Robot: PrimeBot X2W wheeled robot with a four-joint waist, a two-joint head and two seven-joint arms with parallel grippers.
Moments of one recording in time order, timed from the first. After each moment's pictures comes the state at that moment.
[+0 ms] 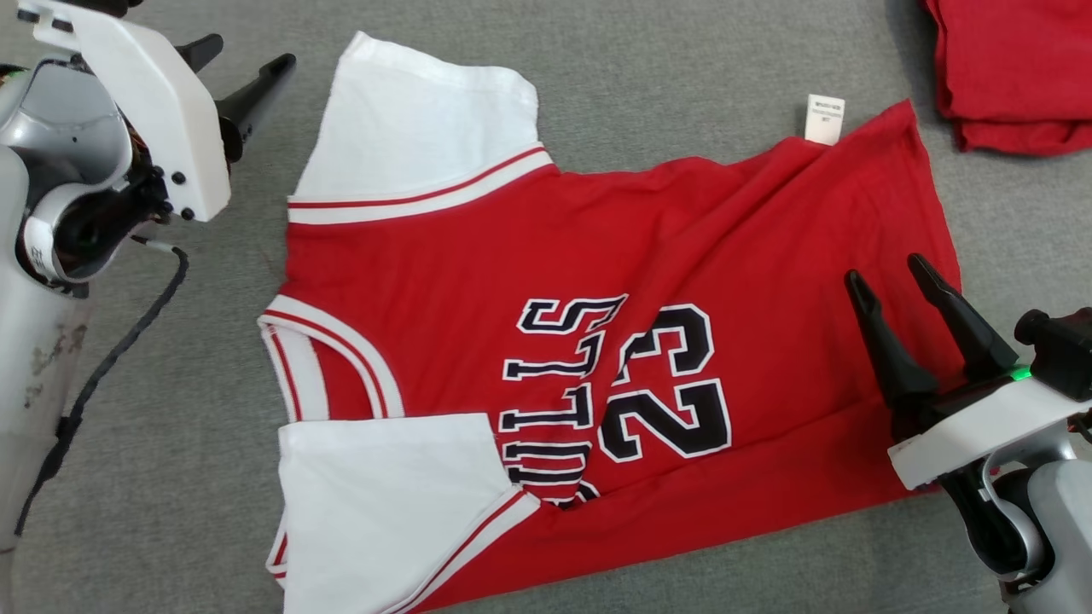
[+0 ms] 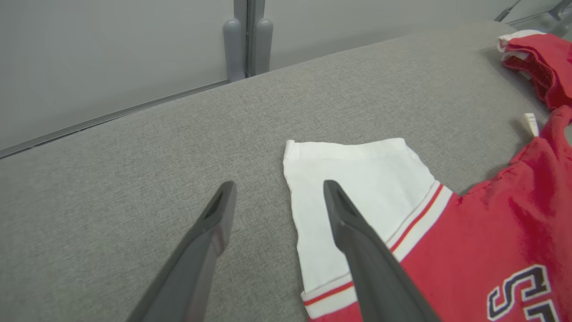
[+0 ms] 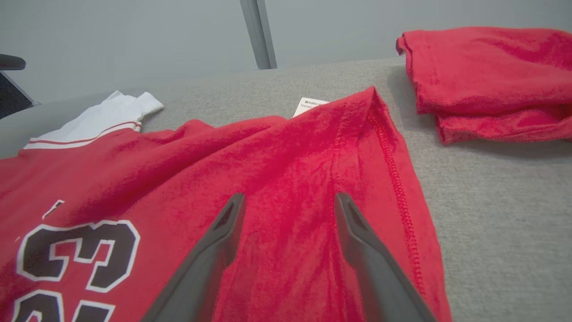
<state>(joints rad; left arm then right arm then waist) -0.91 0.46 -0.41 0.29 -0.75 -0.10 0.64 -0.27 -0.40 0.30 0.13 0.56 0.13 -0.03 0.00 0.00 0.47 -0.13</state>
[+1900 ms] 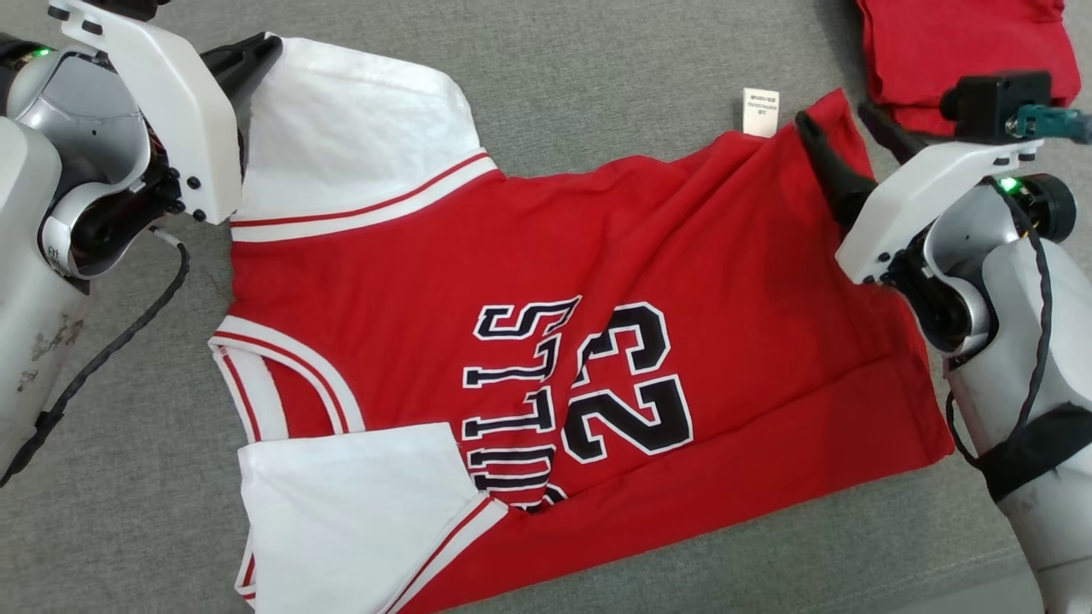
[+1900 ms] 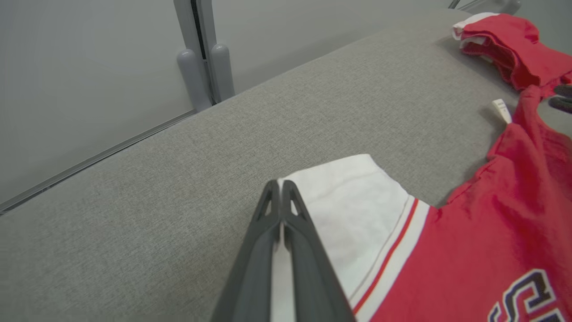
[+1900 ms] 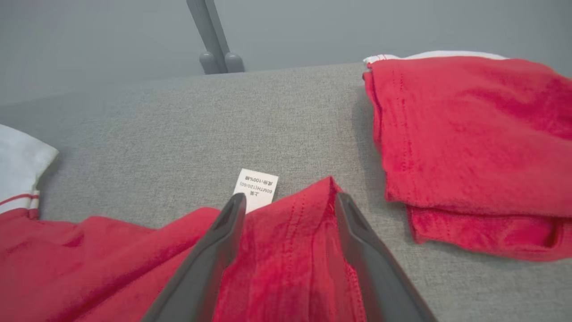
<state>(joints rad) -1.07 0.56 -0.73 0.42 -0.89 -0.13 0.45 -0.80 -0.25 0.33 0.58 0.52 0.13 0.25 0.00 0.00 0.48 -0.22</state>
